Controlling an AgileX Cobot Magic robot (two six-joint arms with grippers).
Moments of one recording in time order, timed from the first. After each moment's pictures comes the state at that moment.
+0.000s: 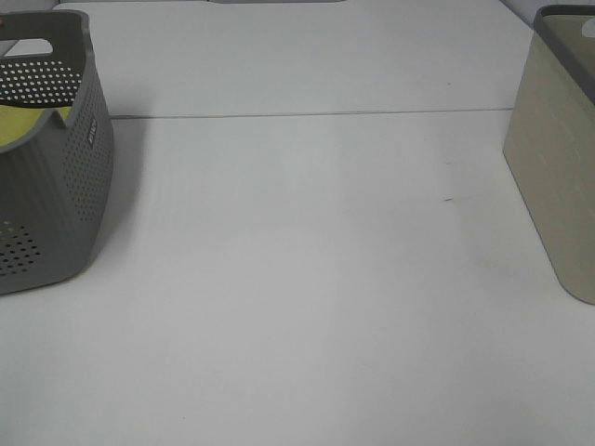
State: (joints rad) left arm -0.01 0.00 -0.51 0.09 1.03 0.11; right arm -0.44 1.65 -1.18 0.53 0.73 -0.18
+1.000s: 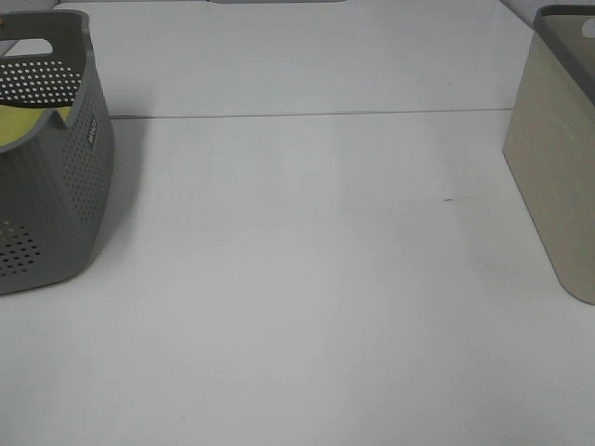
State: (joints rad) left arm -0.01 0.00 -0.51 0.09 1.03 0.11; right arm -0.44 1.65 -1.18 0.52 0.75 -0.19
